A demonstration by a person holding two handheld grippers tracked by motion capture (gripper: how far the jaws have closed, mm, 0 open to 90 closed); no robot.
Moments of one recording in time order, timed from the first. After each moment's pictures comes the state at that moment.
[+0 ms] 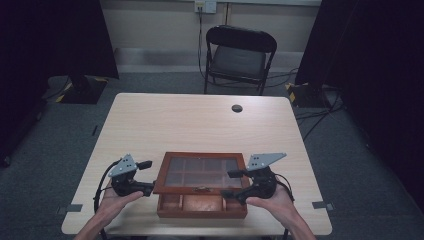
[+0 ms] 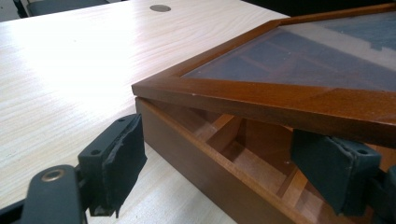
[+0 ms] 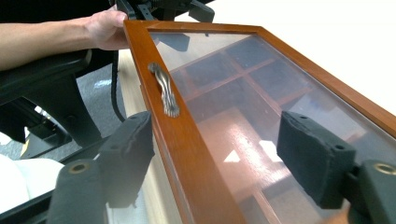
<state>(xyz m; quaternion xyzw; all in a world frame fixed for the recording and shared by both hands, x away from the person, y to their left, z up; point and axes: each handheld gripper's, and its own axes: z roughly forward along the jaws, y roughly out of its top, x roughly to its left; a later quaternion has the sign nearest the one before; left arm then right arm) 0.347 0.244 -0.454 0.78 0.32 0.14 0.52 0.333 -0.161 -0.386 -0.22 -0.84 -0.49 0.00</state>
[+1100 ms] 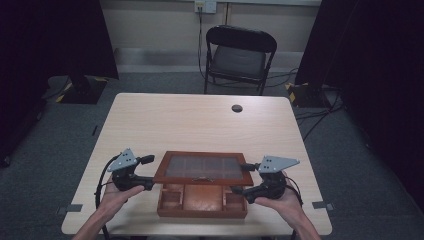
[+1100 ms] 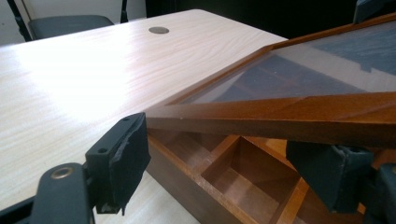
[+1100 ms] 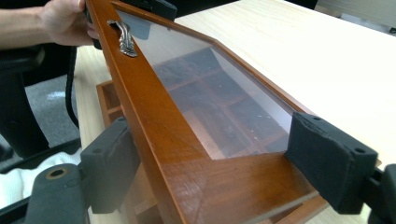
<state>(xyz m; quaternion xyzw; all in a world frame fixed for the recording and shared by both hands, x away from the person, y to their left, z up) 0.354 0.240 -0.437 0.77 0.30 0.15 0.54 0.335 -0.184 -0.397 -0.23 -0.82 -0.51 -0.09</state>
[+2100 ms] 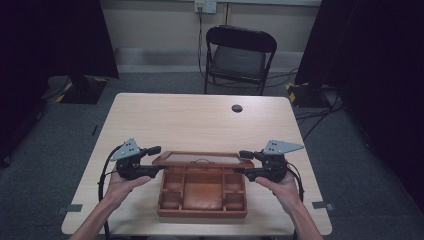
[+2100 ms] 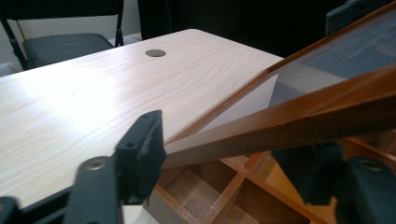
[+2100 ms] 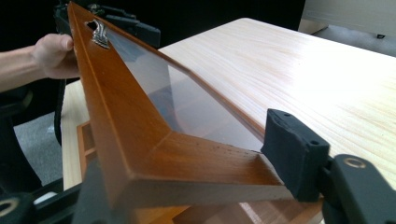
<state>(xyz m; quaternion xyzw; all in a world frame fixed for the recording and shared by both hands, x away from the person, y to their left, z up) 0.375 0.231 -0.421 0.76 0.28 0.15 0.56 0.371 -0.192 -0.388 -0.26 -0.79 -0.55 -0.08</state>
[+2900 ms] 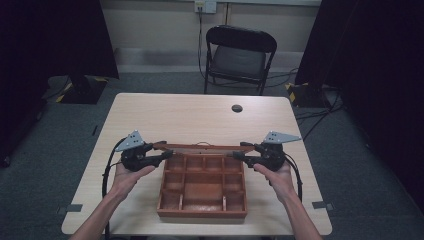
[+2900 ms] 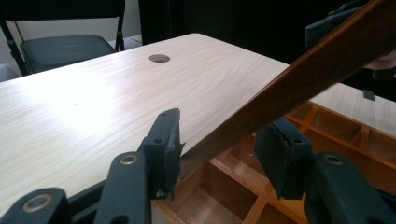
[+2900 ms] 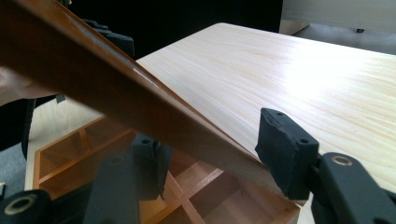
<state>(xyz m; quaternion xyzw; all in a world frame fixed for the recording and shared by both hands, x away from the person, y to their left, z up) 0.401 0.225 -0.423 0.76 0.29 0.15 0.57 0.408 -0.198 -0.405 -0.30 -0.77 -0.56 -0.09</state>
